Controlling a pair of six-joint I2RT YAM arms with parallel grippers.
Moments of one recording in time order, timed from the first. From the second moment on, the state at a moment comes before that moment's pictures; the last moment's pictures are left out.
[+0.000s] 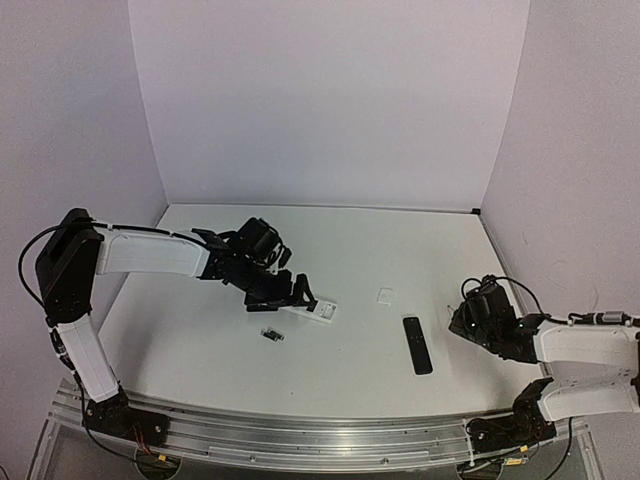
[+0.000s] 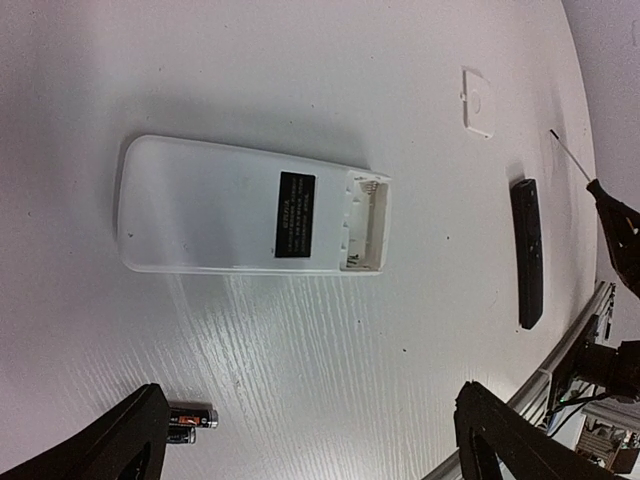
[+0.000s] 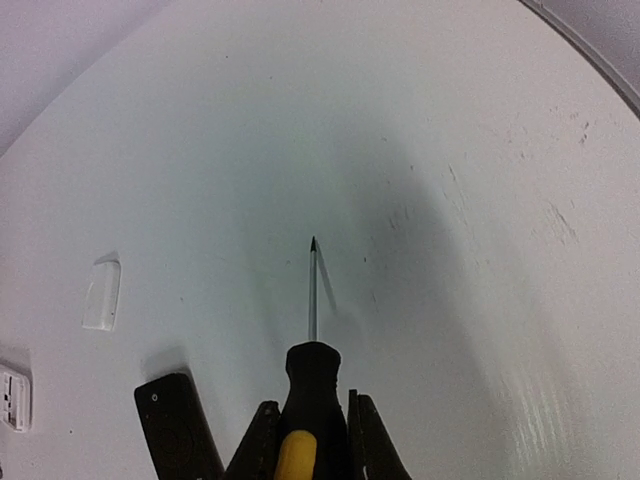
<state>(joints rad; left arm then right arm) -0.82 1.78 1.18 -0.36 0.24 -0.70 0.57 1.09 0.33 -0.04 0.44 0.84</state>
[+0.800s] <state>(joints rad) -0.81 1.78 1.19 -0.39 0.18 -0.70 0.57 0.96 0.39 -0.32 0.29 0.78</state>
